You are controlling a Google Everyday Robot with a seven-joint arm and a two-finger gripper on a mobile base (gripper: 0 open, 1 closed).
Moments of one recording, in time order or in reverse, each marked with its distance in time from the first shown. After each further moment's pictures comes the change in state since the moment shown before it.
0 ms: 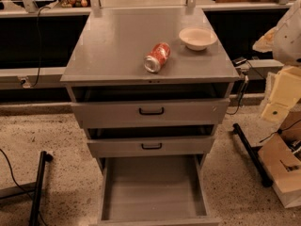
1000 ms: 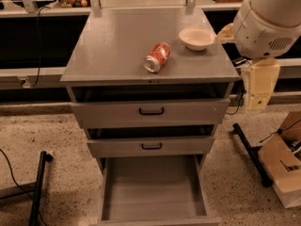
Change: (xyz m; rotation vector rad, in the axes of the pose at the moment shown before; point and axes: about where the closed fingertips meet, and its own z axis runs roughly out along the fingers) arm -0.042 -0.017 0.018 -0.011 0.077 -0.390
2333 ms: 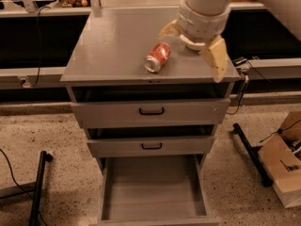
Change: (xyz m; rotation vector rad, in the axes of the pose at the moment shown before) arm -0.055 -0.092 0.051 0.002 0.015 -0.606
